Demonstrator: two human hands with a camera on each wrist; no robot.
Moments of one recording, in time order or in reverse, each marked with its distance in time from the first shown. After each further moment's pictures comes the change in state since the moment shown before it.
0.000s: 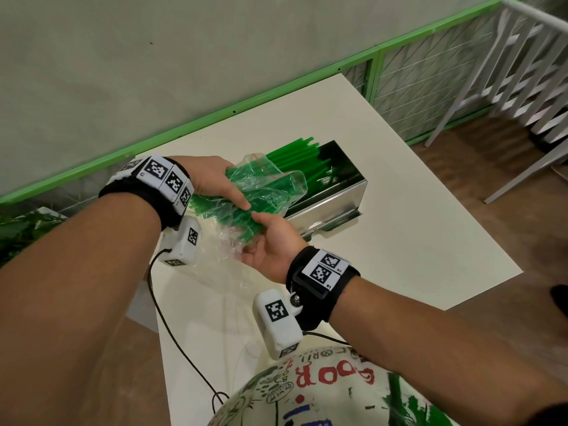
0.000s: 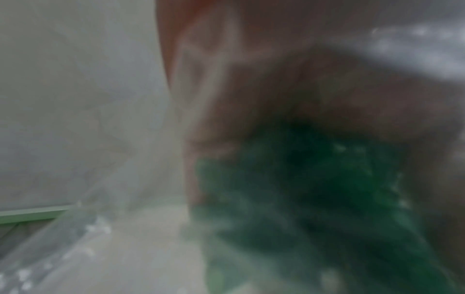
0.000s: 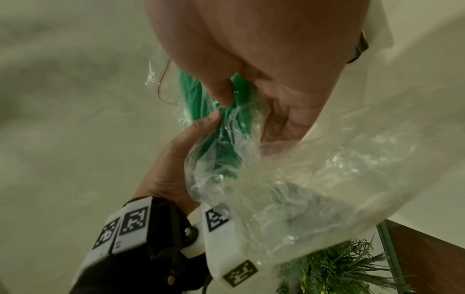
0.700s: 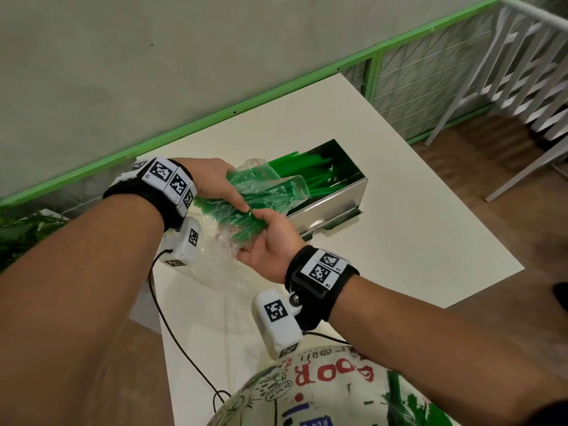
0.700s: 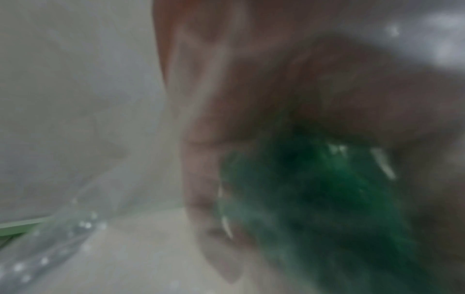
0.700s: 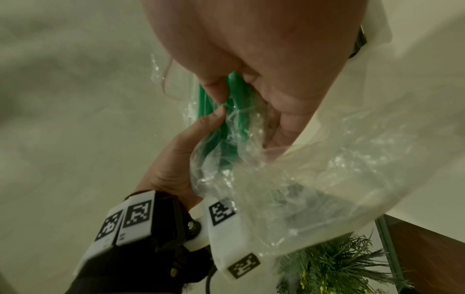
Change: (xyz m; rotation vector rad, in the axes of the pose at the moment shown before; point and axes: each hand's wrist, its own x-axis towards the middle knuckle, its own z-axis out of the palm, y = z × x) left_hand -0.001 -0.002 0.004 0.030 0.001 -0.006; right_hand -0.003 0.004 0.004 0.049 -0.063 -0.001
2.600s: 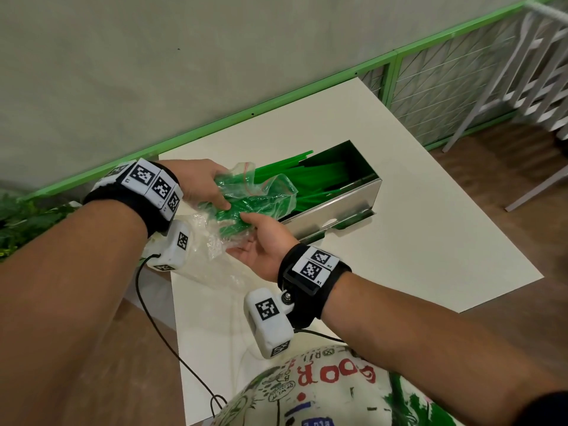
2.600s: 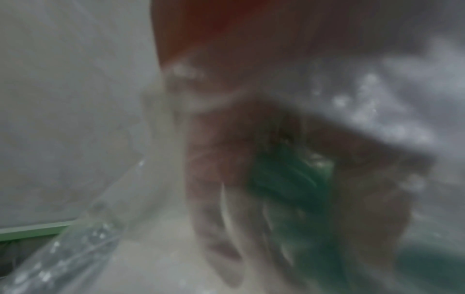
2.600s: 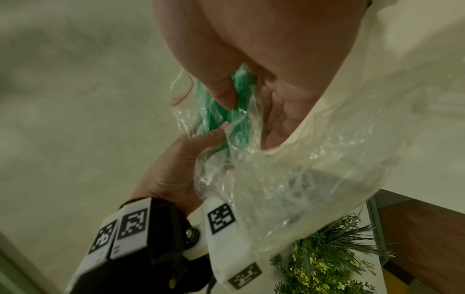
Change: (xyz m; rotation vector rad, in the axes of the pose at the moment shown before) left_hand -0.035 -0.039 -0.001 -0.044 0.058 -0.026; right_hand 0.002 0.025 0.022 -0.123 0.033 -0.005
